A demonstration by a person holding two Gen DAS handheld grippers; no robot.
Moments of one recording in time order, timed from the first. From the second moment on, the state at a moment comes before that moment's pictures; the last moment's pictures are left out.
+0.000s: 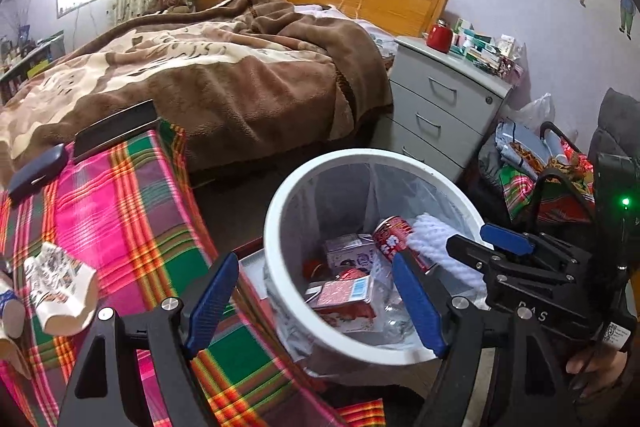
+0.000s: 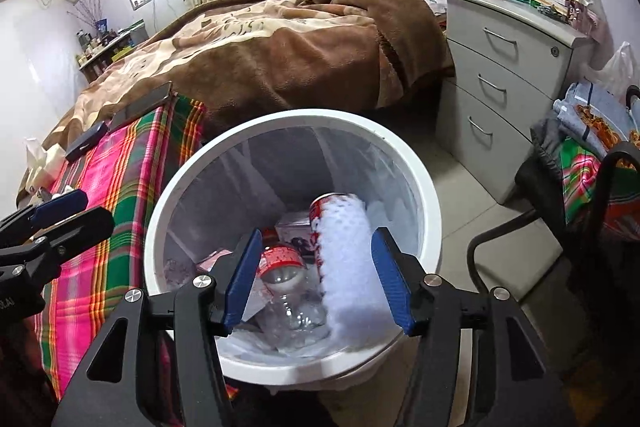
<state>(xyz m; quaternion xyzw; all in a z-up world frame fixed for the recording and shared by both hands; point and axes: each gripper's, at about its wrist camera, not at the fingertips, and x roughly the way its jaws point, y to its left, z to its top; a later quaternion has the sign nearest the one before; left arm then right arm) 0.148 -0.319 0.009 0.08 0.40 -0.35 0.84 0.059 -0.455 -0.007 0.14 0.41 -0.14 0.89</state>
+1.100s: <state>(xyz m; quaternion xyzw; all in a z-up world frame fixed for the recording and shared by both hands) 0.155 -0.097 0.021 -0.01 0.39 -0.17 0.91 0.107 -0.325 0.006 0.09 0.39 0.00 0.91</state>
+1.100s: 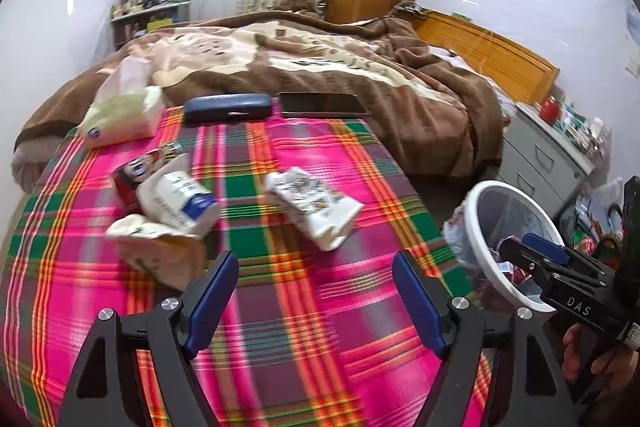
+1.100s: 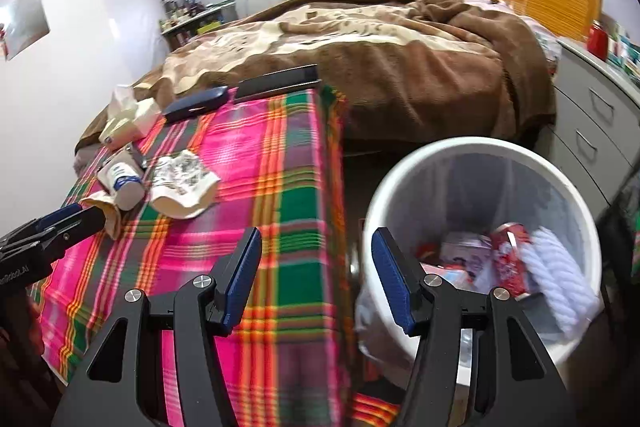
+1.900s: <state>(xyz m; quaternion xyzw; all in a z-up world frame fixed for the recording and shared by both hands) 0.208 0.031 0.012 -0.11 0.41 -0.05 0.91 0.179 -0.237 0.009 0.04 0.39 0.12 0.91</state>
